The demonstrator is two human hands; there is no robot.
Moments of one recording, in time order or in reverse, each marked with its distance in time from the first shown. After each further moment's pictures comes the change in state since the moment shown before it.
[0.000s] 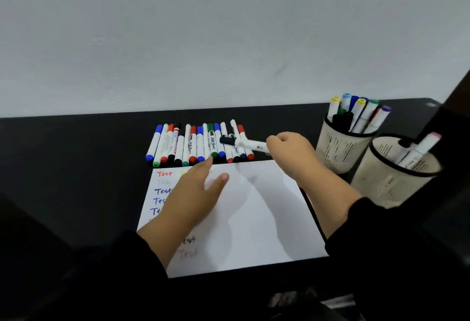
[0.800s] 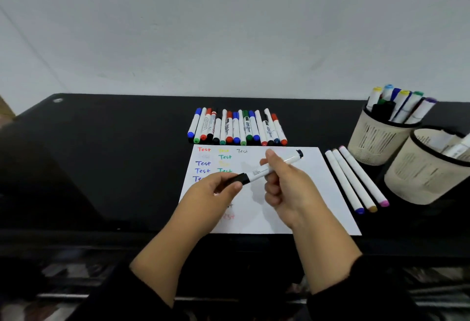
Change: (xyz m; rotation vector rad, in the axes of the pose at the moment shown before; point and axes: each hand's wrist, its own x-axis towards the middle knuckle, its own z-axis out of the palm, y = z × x) left_hand -0.089 -0.020 -0.025 -0.361 0.003 -0.132; right_hand -0.090 0.000 0.071 0.964 -0.198 0.340
